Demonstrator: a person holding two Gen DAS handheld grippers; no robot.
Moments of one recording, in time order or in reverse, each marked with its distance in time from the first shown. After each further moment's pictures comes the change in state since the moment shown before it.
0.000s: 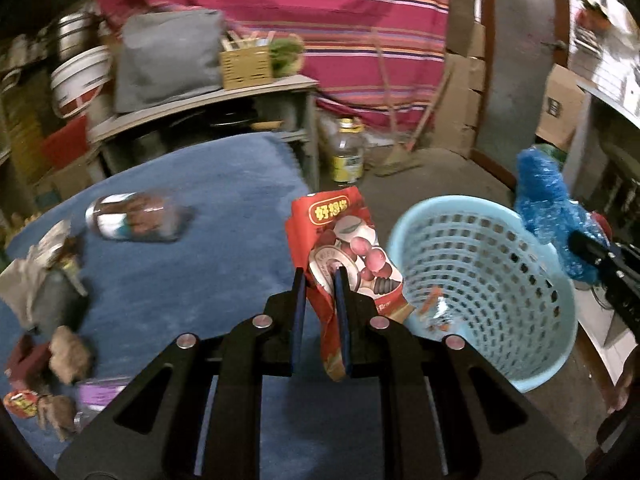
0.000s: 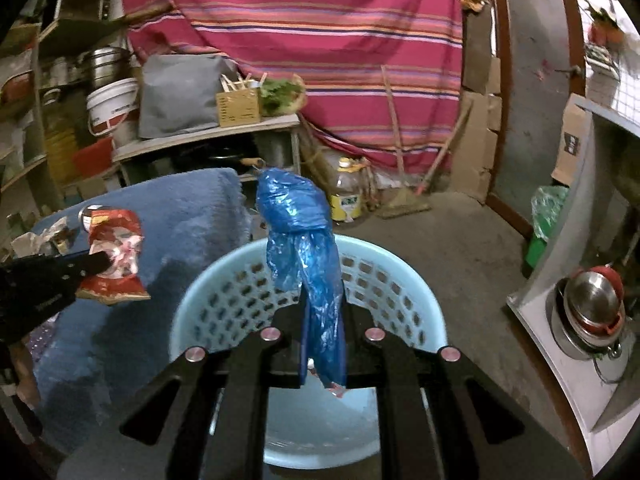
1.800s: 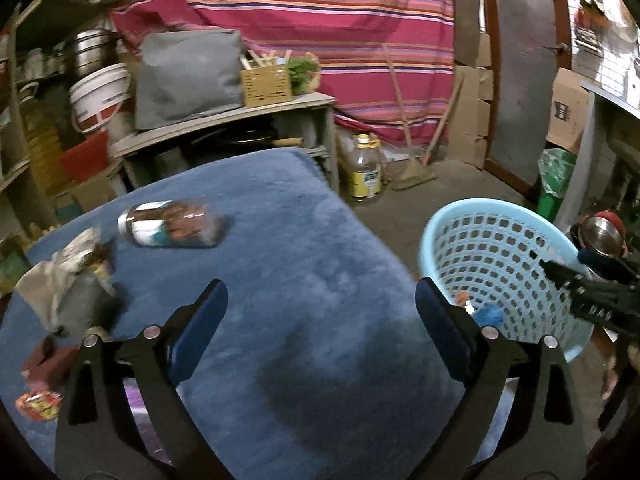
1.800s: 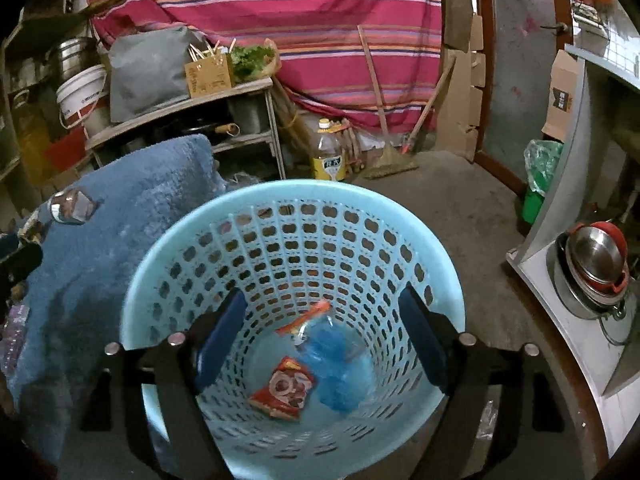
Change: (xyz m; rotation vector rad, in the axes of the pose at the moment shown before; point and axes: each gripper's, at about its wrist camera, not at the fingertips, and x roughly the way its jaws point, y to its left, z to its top) left arm -0.031 0.040 -0.019 0.008 -0.076 0.085; right arm 0.033 0.013 -0.024 0.064 0.095 -0.039
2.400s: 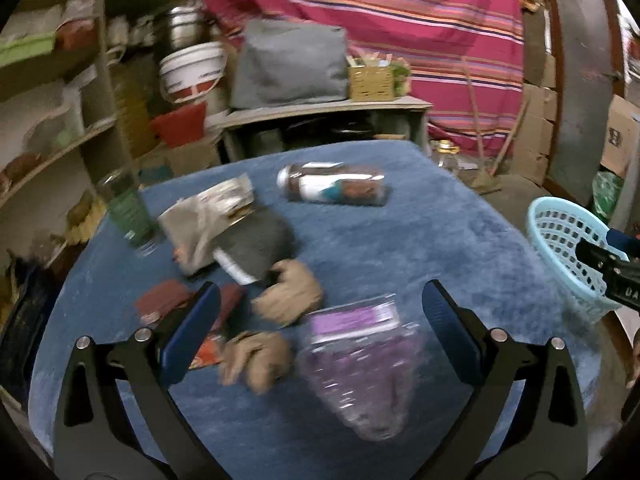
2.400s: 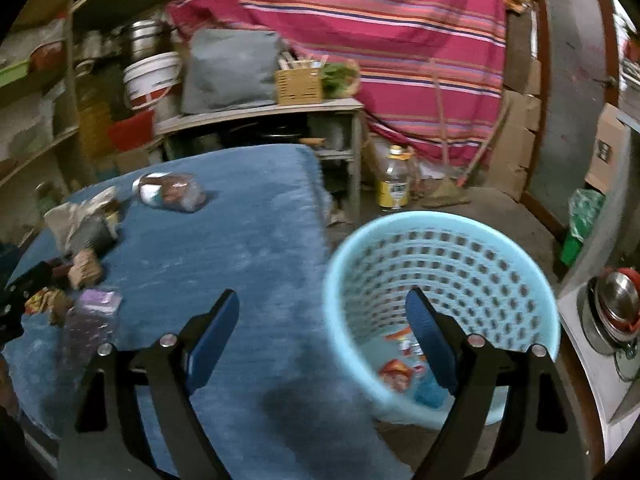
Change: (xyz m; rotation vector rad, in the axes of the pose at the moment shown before) left arm -0.072 0.146 -0.055 -0.132 0.007 0.196; right arm -0.053 0.144 -0.011 -0.152 -0.048 0.145
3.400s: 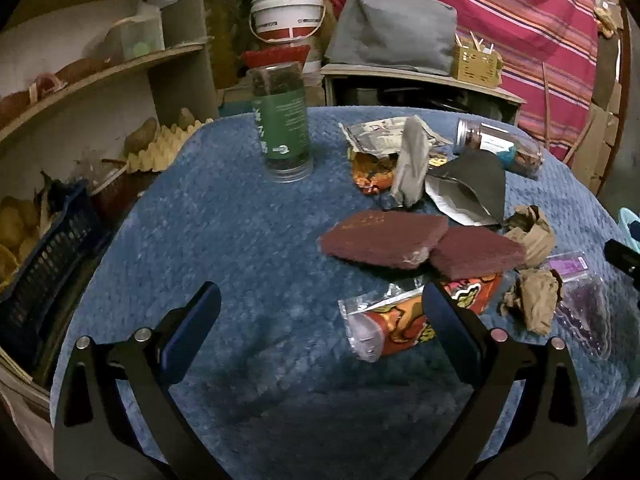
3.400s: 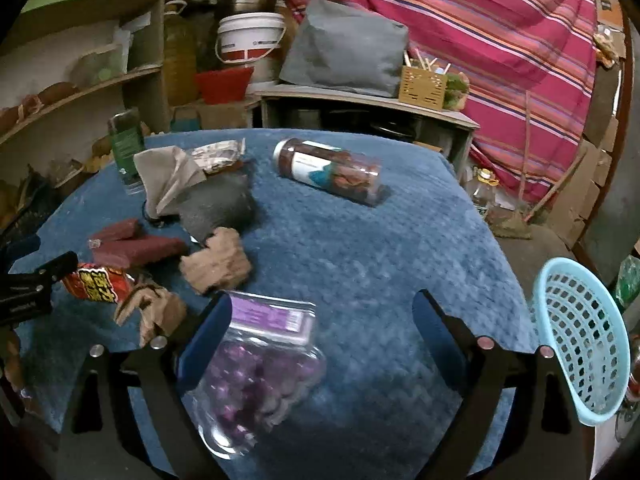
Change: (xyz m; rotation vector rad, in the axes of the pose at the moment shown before) left arm 0.030 0.183 -0.050 -0.160 0.104 0.122; right arm 0.028 0.191 -0.002 -0.217 0.042 0.129
